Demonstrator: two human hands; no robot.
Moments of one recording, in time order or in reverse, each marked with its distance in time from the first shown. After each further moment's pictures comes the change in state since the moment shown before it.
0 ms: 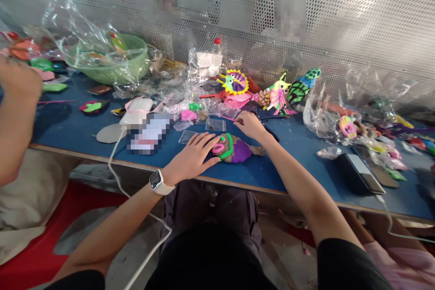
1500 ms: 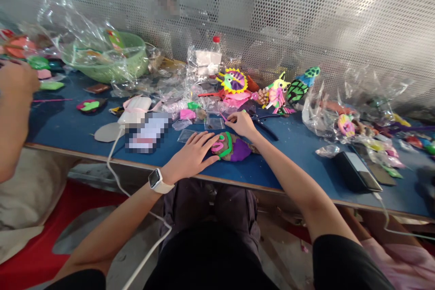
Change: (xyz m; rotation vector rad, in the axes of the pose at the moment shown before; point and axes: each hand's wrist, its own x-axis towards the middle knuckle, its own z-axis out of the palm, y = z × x) left_hand 0.000 0.001 -0.002 -0.018 -0.015 -0.009; right_hand 0.008 -0.030 0.016 0.185 0.042 0.280
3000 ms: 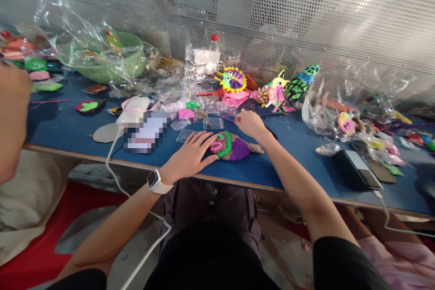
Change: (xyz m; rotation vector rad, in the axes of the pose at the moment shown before) left_hand 0.001 0.000 0.000 -0.007 -0.019 -0.022; right_hand -0.018 -0.001 -0.037 -0.431 -0.093 -0.076
